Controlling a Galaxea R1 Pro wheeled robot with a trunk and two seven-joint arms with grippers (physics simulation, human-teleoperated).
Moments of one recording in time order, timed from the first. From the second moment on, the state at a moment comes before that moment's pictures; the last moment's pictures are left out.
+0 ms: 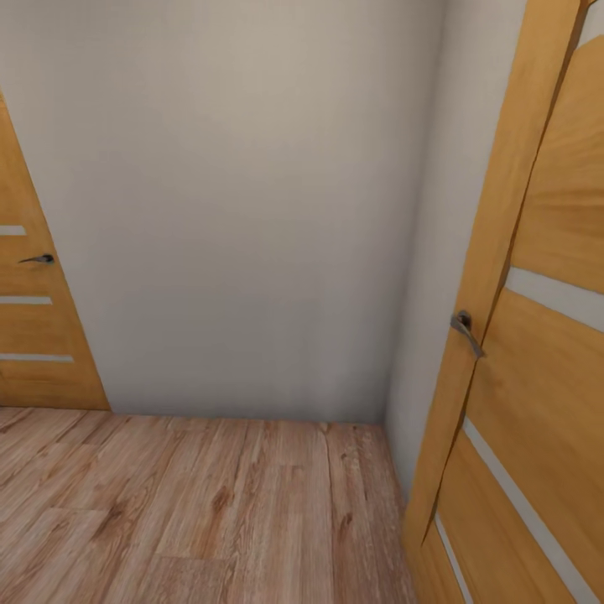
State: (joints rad) left arm -0.09 -0.06 0.26 0.08 0.02 -0.89 0.12; right arm 0.09 -0.01 0.00 -0.21 0.32 -0.71 0.02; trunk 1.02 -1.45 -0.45
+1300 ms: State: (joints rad) left arm -0.09 -0.06 0.27 0.08 0.02 -0.89 0.12; right arm 0.09 -0.01 0.00 -0.21 0.32 -0.71 0.02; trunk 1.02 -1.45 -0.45
